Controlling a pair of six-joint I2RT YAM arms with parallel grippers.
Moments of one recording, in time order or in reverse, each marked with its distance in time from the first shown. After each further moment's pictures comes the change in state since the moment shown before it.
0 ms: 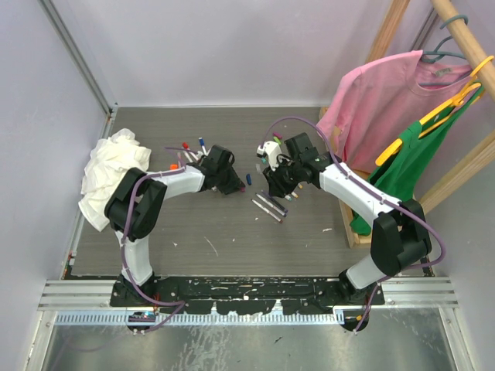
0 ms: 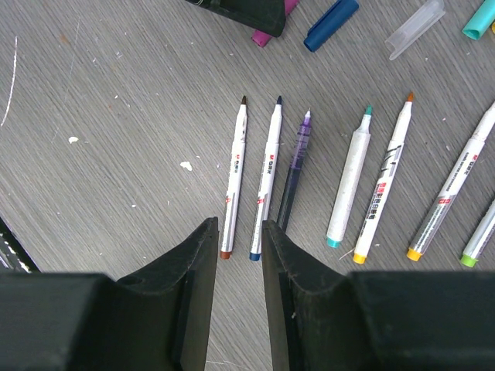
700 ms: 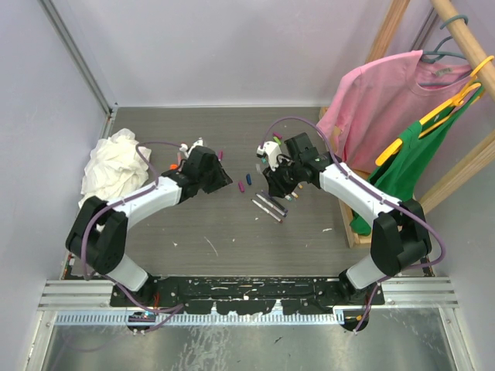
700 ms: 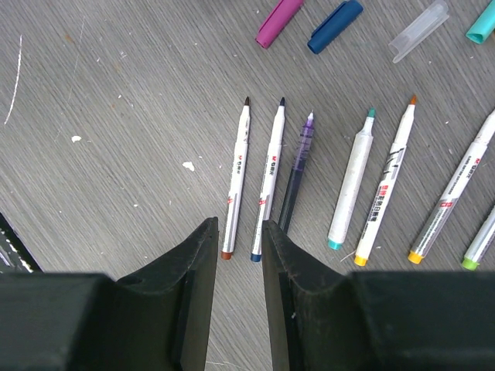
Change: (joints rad) left arm 0.003 -0.342 -0.164 -0.040 -0.101 0.154; right arm -0.003 0.000 0.000 0.000 -0.010 -0.007
